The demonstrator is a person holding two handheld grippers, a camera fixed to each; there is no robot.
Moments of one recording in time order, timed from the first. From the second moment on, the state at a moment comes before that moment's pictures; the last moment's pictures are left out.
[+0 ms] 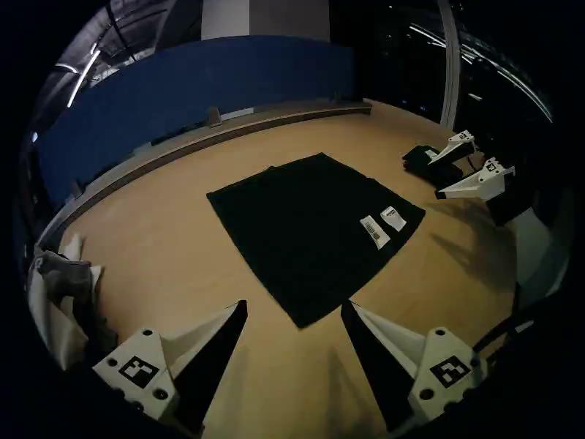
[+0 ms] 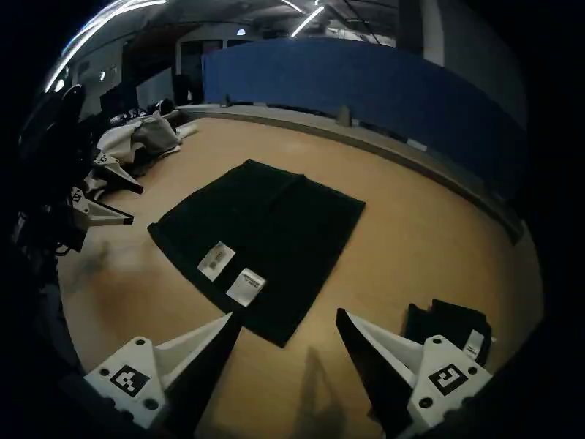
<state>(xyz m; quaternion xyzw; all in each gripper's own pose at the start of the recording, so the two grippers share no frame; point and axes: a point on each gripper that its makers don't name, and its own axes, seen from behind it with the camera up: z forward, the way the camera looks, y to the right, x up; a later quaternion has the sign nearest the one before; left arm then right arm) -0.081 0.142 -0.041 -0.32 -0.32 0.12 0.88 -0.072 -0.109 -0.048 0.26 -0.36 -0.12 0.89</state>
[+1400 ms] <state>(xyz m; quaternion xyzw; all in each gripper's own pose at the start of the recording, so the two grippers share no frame) -0.132 0.147 -0.045 -0.32 -0.41 0.16 0.84 -0.128 -0.105 -0.062 0.28 -0.43 -0.14 0.85</state>
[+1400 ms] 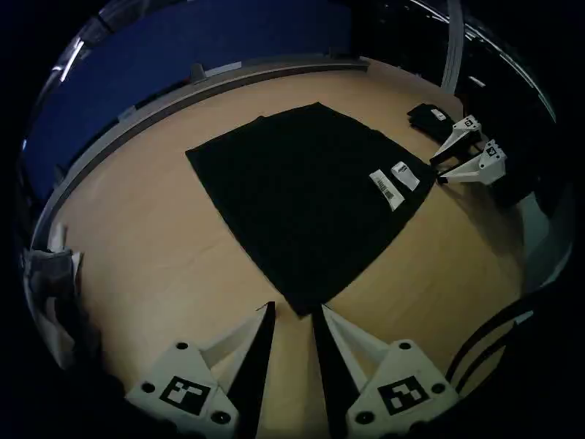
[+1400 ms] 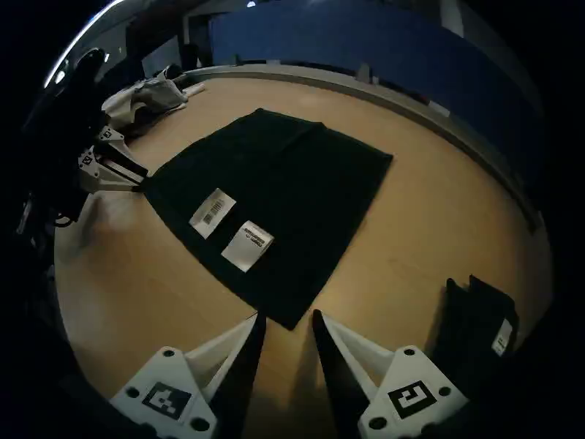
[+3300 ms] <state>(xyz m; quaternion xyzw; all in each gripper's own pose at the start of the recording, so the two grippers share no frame) -0.119 0.156 -0.048 -0.32 -0.40 0.15 0.85 -0.119 -0.105 -0.057 0.27 -0.42 -0.13 0.85</state>
